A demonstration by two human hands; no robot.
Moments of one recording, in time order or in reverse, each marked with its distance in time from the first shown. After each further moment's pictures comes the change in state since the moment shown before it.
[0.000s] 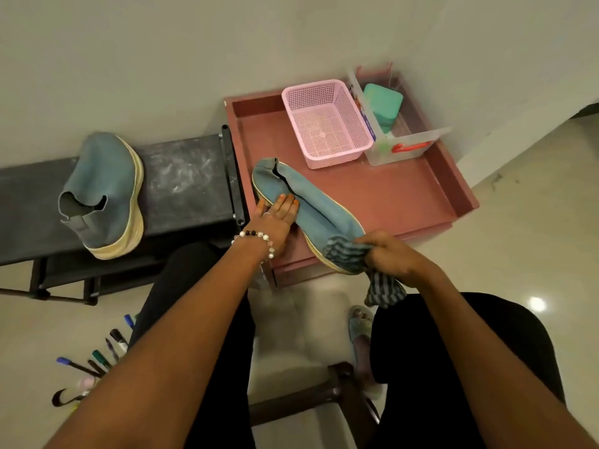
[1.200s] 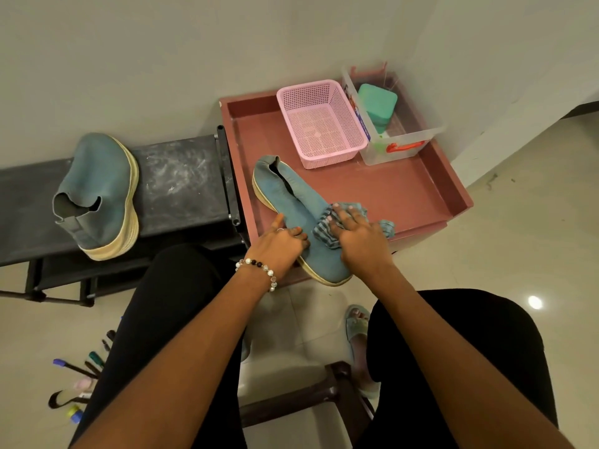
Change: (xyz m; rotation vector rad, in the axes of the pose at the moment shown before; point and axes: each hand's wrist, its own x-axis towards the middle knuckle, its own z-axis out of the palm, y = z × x) left_hand -0.021 0.034 0.009 0.179 0.186 0.222; right_hand 0.032 0.003 0.030 -1.081 0.294 -0.131
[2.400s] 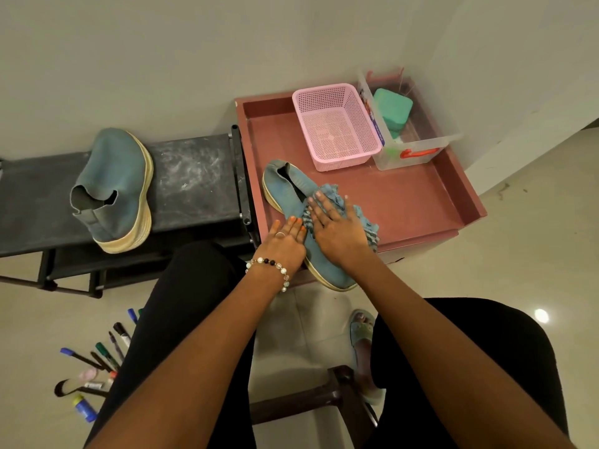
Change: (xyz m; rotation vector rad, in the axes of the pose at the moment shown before) left_hand -0.009 0.002 -0.005 -0.029 -0.200 -0.239; right_hand 0.043 -0.039 -0.005 -0.432 -0.142 -0.161
